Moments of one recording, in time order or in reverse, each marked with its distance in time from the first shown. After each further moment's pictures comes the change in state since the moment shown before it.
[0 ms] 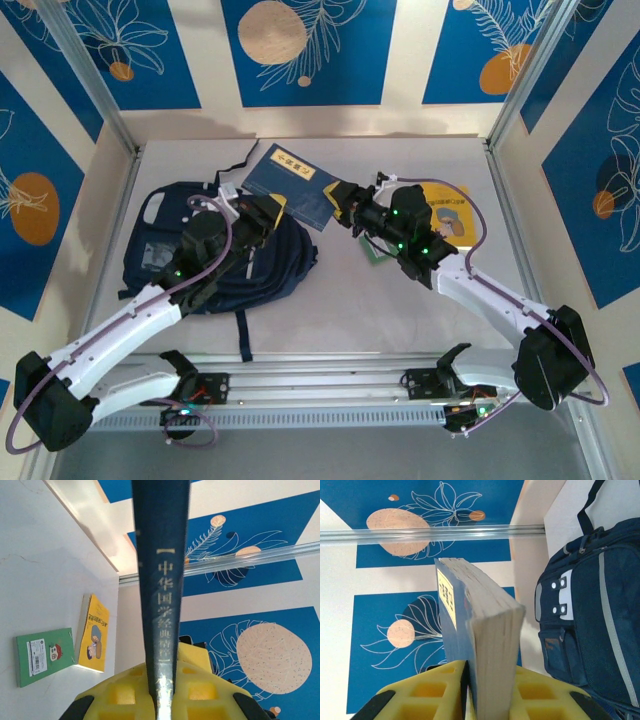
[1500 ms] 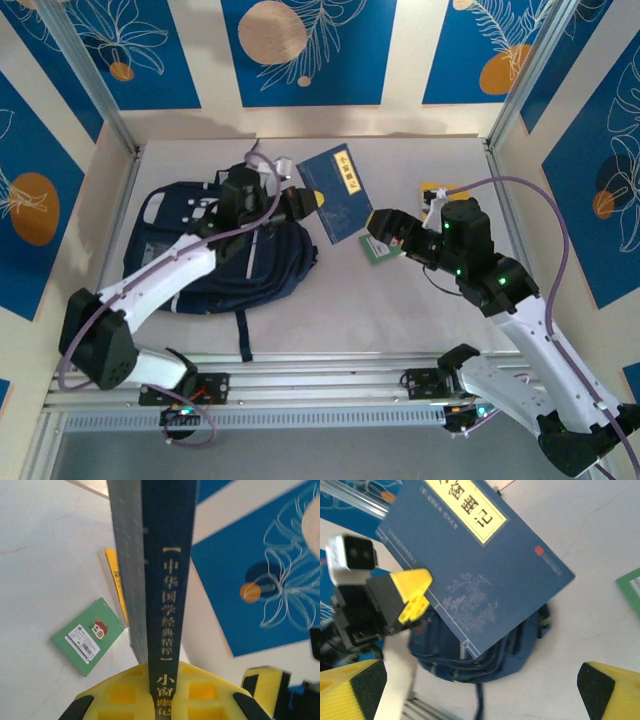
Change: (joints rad) left arm 0.101 0.356 0.240 -0.074 0.417 0.473; right arm -0.104 -0.393 0.150 -0.917 0.080 -0.646
